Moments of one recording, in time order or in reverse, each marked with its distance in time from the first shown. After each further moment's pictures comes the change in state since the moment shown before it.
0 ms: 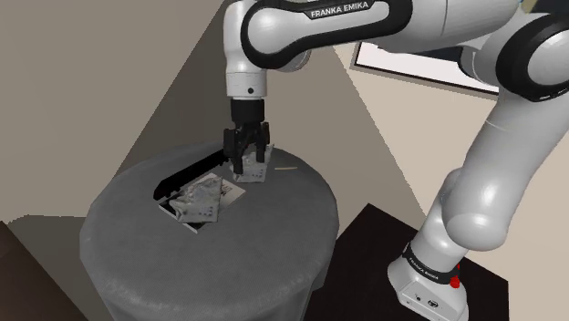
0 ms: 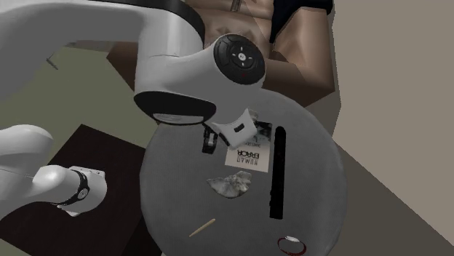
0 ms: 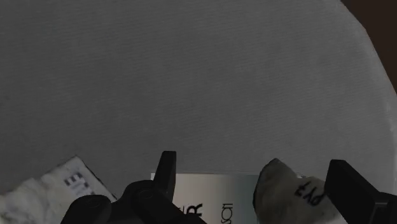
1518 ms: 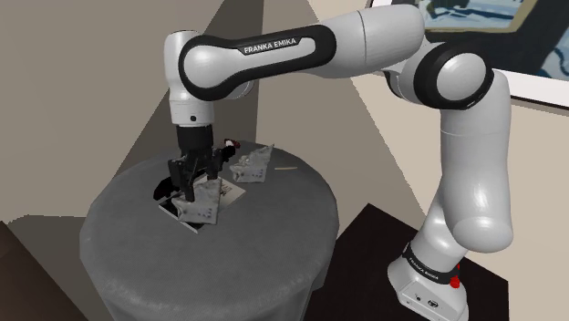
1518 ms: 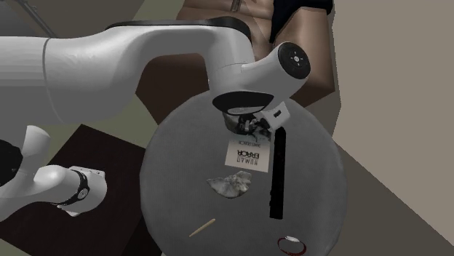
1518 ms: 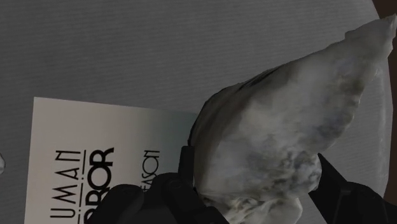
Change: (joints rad) arm 0.110 0.385 0.039 0.339 -0.089 0.044 0.106
